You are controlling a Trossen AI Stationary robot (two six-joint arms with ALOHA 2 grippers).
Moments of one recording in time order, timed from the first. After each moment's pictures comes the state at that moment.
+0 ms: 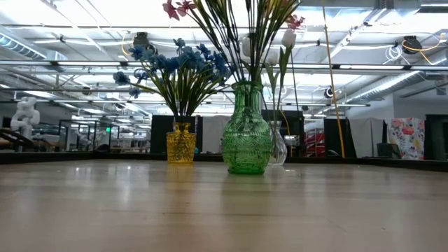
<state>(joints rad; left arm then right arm) -0.88 1.44 1.33 -0.38 -1.00 -0.13 0.64 1.73 1.14 0.74 1.39 -0.56</state>
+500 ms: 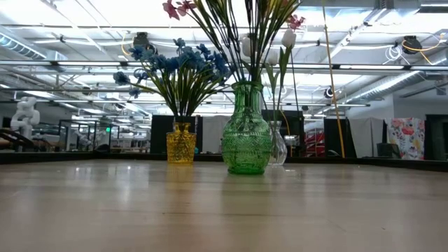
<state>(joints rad) -0.88 1.44 1.33 -0.38 -1.00 -0.13 0.64 1.72 1.14 0.61 1.45 -0.46</state>
